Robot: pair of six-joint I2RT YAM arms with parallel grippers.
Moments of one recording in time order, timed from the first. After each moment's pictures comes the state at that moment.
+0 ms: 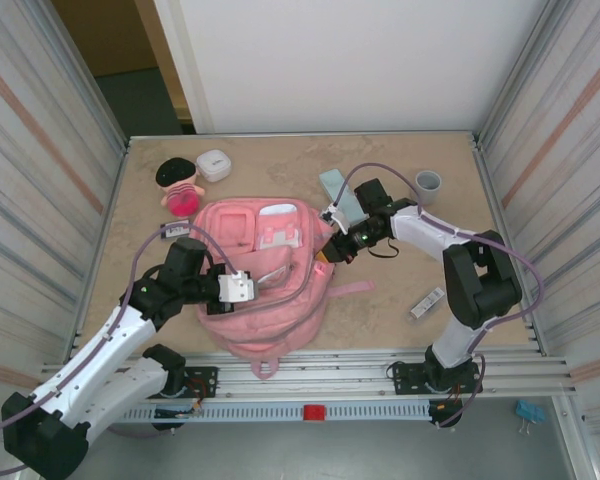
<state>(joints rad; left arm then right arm) -0.50 0.80 0.62 -0.63 0.46 0.98 0.42 1.70 1.11 -0.60 -0.89 -0.34</state>
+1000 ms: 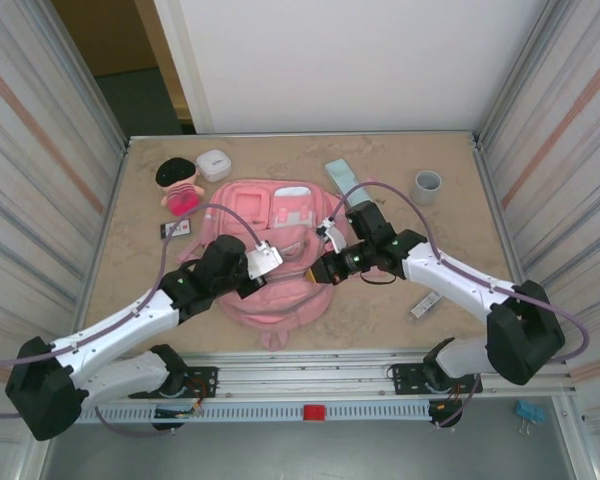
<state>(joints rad) -0.77 1.02 0.65 -0.29 -0.09 0.45 0.66 1.34 0.89 -0.41 -0.71 0.32</state>
